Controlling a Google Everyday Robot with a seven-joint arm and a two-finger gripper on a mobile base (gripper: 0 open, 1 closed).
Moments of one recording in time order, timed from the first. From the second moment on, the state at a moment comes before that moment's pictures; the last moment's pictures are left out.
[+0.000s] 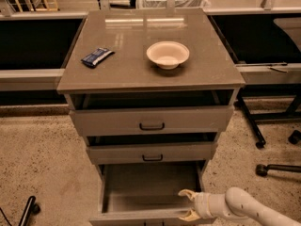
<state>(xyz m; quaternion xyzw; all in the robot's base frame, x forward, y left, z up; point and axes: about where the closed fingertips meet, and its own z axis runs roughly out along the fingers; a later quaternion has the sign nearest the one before) 0.444 -0.145 0.284 -0.60 0.66 0.23 0.38</state>
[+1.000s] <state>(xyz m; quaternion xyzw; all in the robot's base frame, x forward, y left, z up) 0.382 -0.150 0.211 -0.65 0.61 0.27 0.37</state>
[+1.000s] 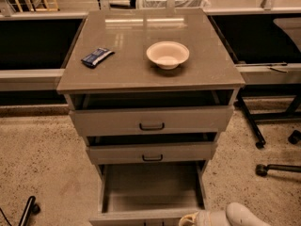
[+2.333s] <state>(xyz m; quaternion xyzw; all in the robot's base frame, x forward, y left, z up) 0.400 -0.147 0.174 -0.65 0.64 0.19 0.37</state>
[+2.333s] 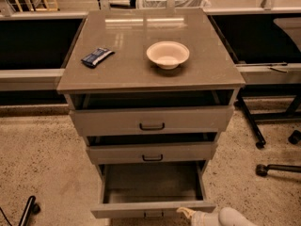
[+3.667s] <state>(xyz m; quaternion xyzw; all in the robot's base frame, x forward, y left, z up) 0.511 -0.105 0.169 -0.65 0.63 0.19 0.38</state>
